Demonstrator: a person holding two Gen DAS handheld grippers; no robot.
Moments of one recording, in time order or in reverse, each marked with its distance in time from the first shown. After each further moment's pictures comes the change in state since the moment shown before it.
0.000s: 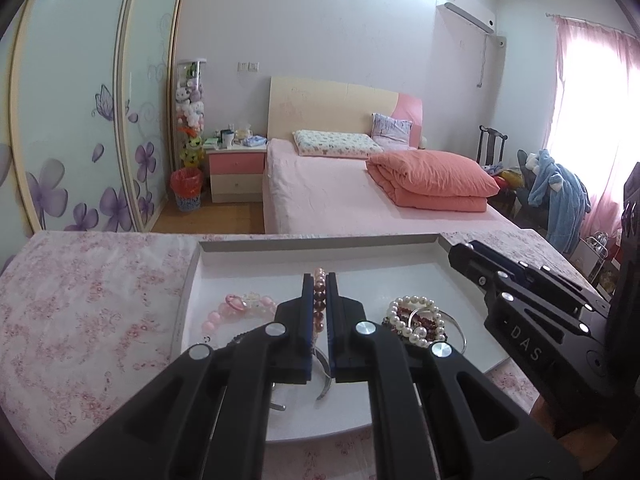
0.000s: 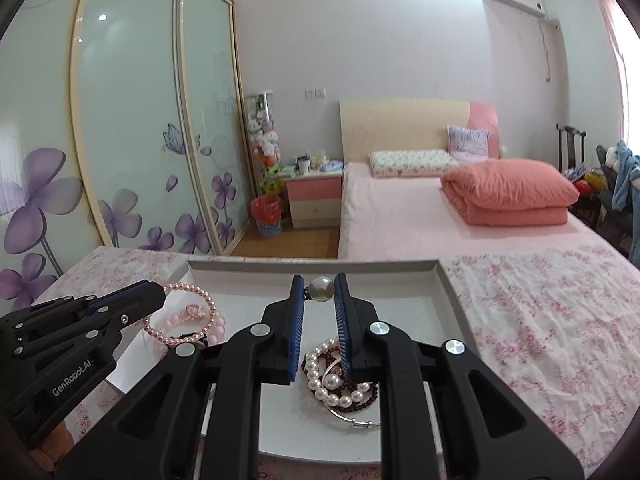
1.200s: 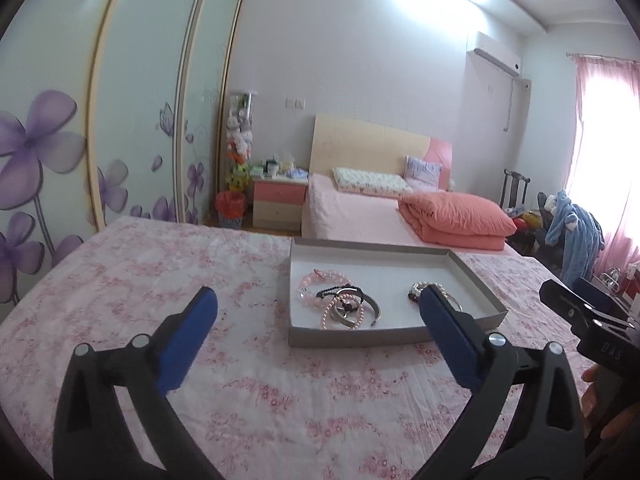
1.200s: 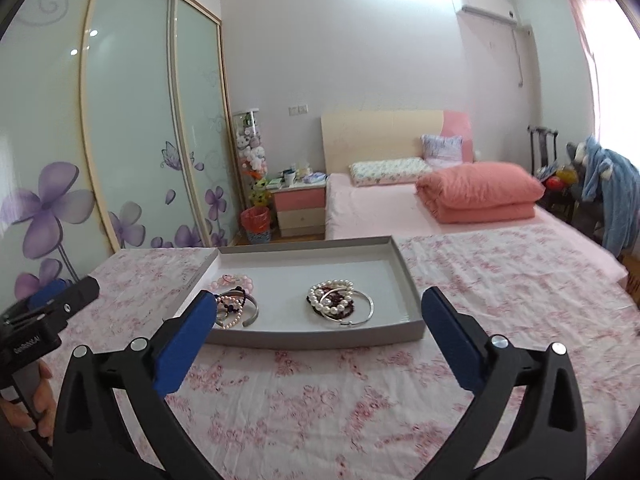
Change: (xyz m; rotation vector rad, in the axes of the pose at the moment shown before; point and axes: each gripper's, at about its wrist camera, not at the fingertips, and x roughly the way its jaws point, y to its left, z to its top) left arm -0.173 0.037 -0.057 -0.074 -0.168 0.117; right arm -0.151 0.013 -0.035 0.002 -0.093 -0.084
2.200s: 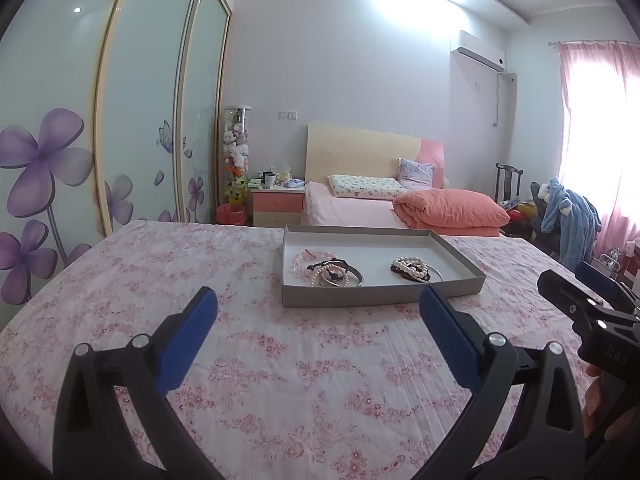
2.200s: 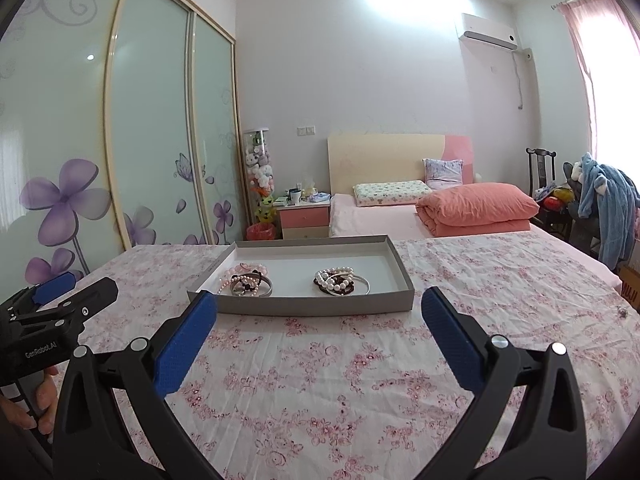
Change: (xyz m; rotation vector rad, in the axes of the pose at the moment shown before) left arm -0.052 -0.021 -0.041 0.062 -0.031 0.001; right arm -0.058 -0.001 -0.046 -0.005 -0.072 0.034
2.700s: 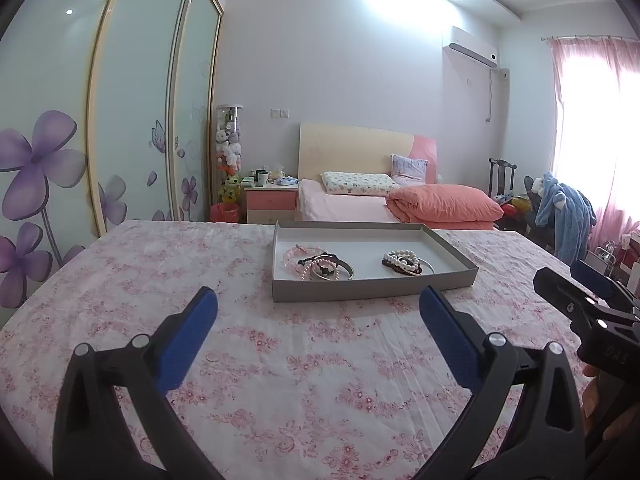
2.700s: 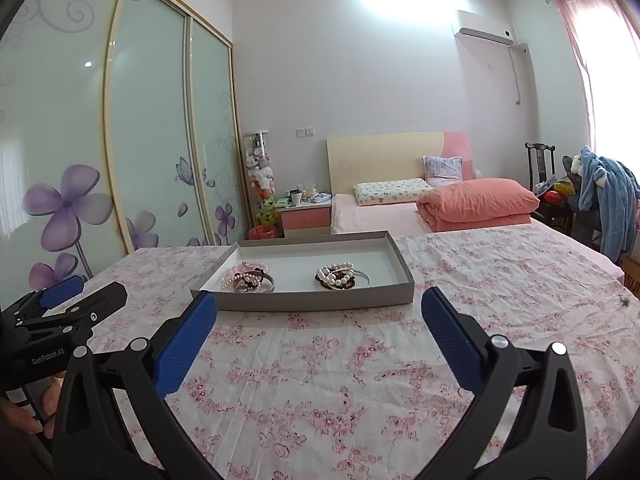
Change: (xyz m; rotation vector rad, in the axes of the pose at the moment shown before) left arm -0.001 -0.008 -0.005 0.014 0.011 -0.020; right arm -0.005 -0.001 -0.006 0.018 0.000 0.006
